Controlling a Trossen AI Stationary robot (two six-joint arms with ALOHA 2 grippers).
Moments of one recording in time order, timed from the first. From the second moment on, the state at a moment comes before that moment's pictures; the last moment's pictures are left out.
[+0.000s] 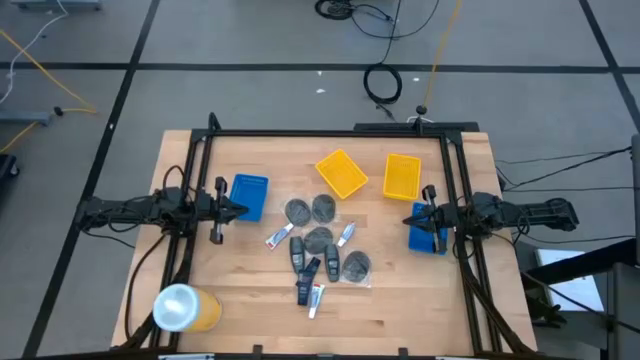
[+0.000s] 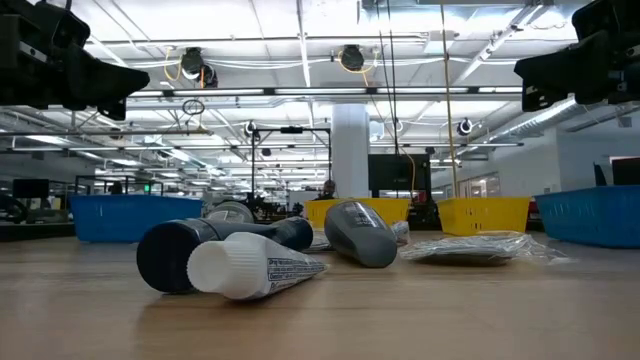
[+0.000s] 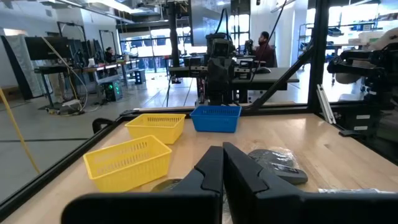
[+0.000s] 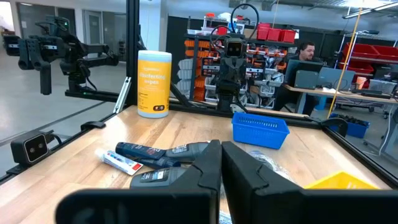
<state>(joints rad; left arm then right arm) -0.02 0.03 0.02 0.08 -0.03 0.07 0.08 0.01 0.01 0.07 -0.05 -0.09</state>
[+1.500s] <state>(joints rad) -0.02 0.03 0.02 0.08 -0.03 0.07 0.09 0.06 0.01 0.25 -0.20 0.07</state>
